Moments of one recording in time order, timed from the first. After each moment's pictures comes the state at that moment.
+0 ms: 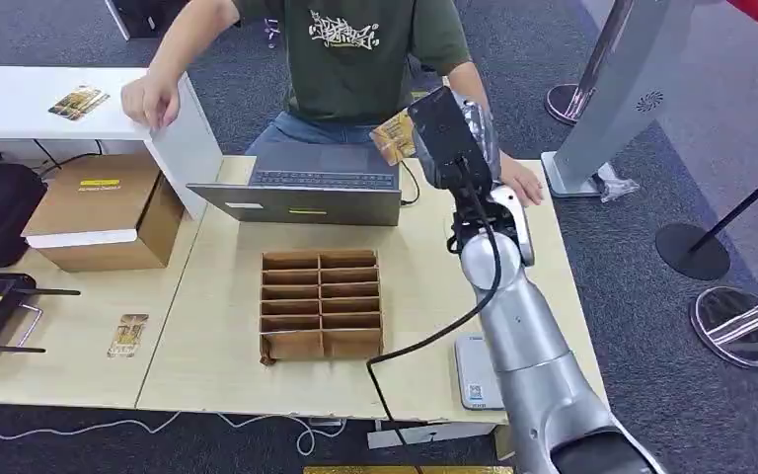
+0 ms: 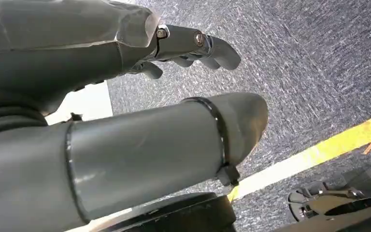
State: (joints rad) left arm -0.16 -0.26 0.76 -0.24 -1.43 0.20 0.24; right arm -0.72 0.25 0.17 -1.18 0.49 -0.11 0.01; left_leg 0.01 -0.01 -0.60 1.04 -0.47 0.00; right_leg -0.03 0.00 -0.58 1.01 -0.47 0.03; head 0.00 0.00
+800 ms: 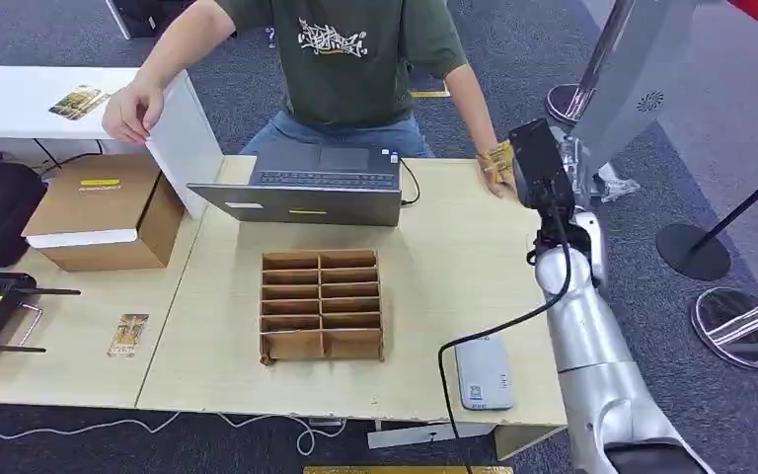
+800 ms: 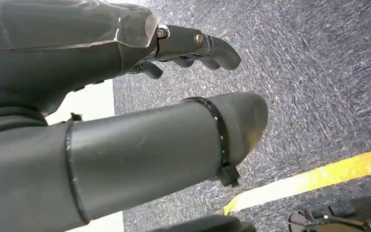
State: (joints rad) left arm -0.10 -0.26 0.75 -0.24 -1.37 0.35 0.18; right arm -0.65 0.05 0.02 -1.10 0.52 -0.21 -0.02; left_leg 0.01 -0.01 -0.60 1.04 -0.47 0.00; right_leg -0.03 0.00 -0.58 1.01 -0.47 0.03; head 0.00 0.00
